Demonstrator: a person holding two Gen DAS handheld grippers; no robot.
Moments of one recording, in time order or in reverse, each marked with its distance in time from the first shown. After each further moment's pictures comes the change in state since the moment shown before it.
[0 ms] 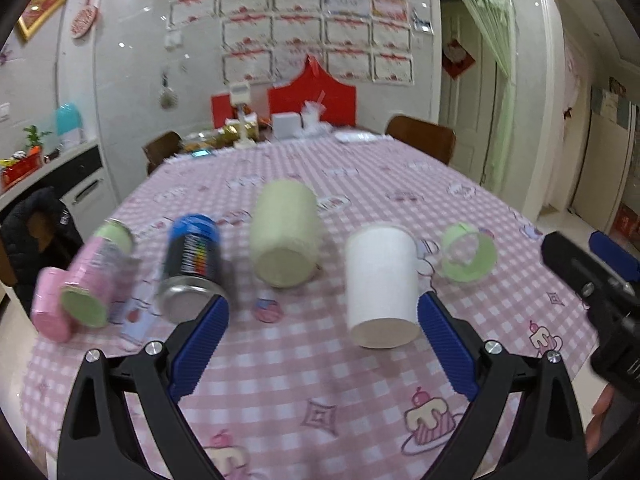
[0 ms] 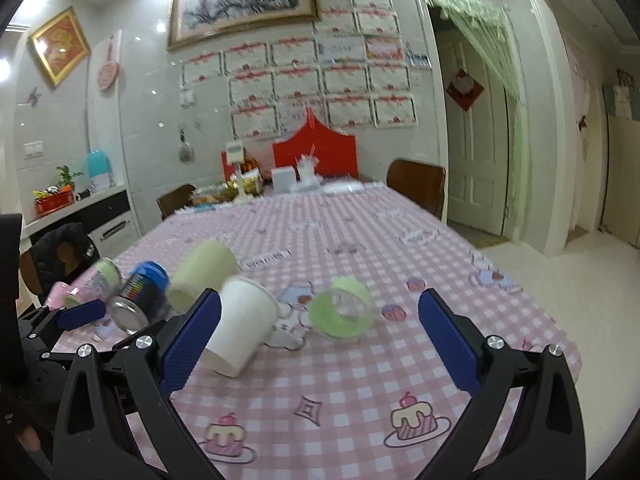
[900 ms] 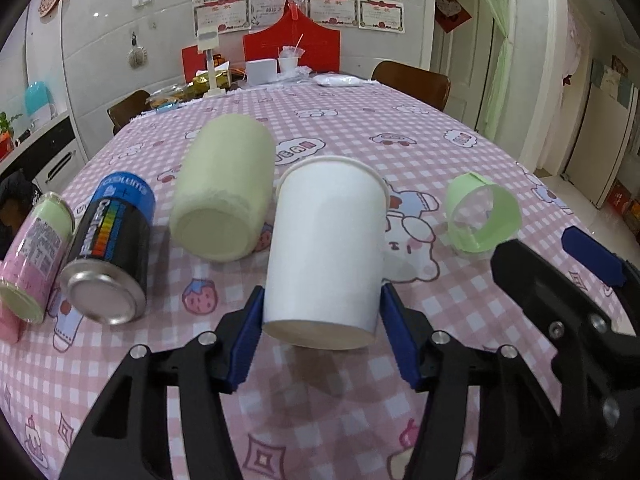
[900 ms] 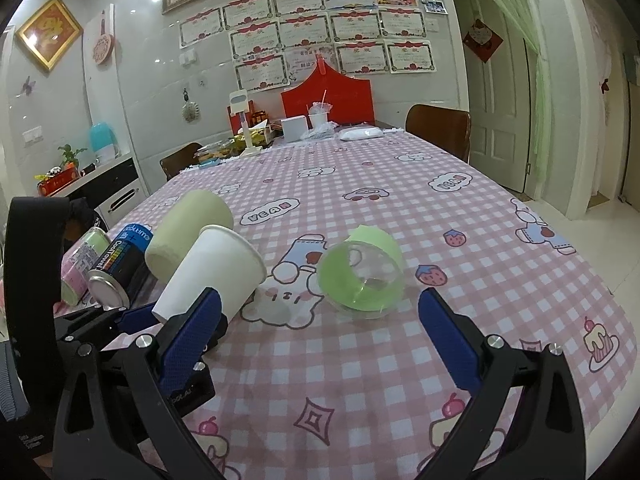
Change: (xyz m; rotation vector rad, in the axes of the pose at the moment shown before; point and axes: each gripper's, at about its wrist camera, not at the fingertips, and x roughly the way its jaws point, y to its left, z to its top) left arm 0.069 -0.021 -0.004 0.000 0.183 -0.055; right arm 0.051 0.002 -0.007 0.020 0.142 0.079
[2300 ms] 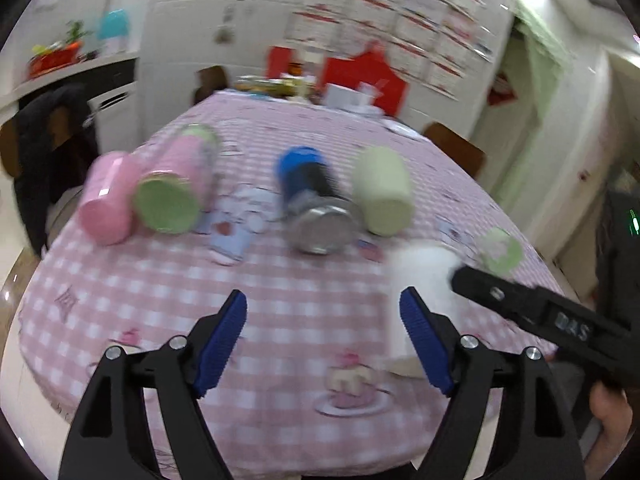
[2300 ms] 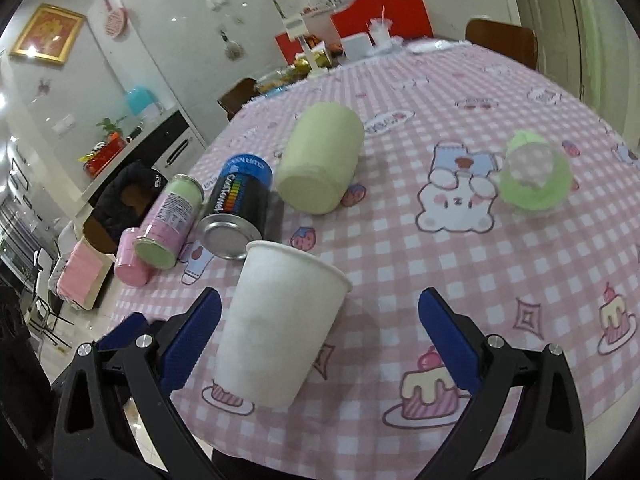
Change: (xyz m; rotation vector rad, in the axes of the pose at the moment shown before) left arm -0.112 0.151 -0.068 -0.315 -0.111 -0.009; right arm 0.019 0.105 -0.009 0.132 0.327 0.234
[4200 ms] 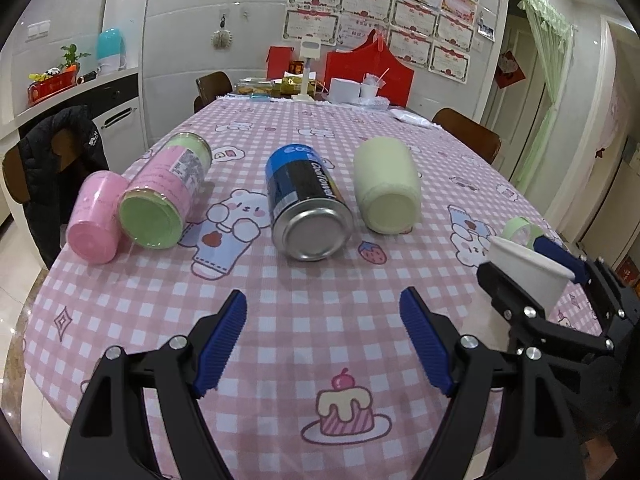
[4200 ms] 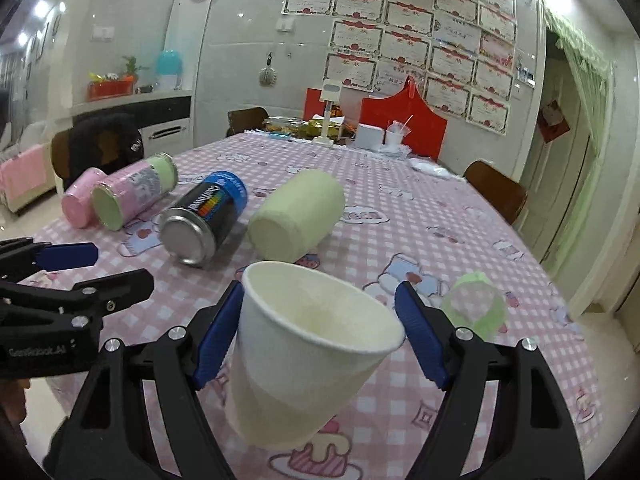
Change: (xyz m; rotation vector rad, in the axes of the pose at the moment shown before) left arm 0.021 -0.032 0.001 0.095 0.018 0.071; right arm -0.012 0.012 -0.022 -0.490 -0.272 -0.232
